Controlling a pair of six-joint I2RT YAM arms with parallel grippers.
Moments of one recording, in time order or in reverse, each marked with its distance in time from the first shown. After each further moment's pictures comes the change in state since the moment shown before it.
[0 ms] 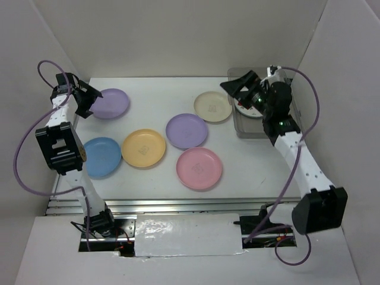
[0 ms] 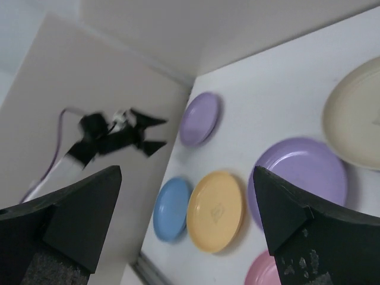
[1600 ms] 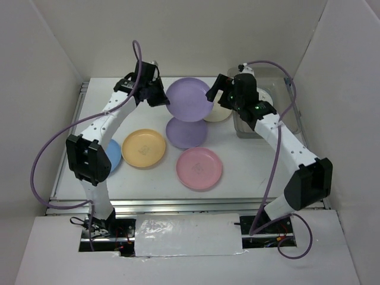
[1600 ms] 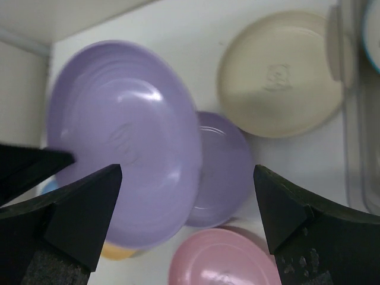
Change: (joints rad) left arm -0.674 -0.110 0.185 -0.202 -0.043 0.165; right arm 0.248 0.172 0.214 -0.336 0.362 -0.267
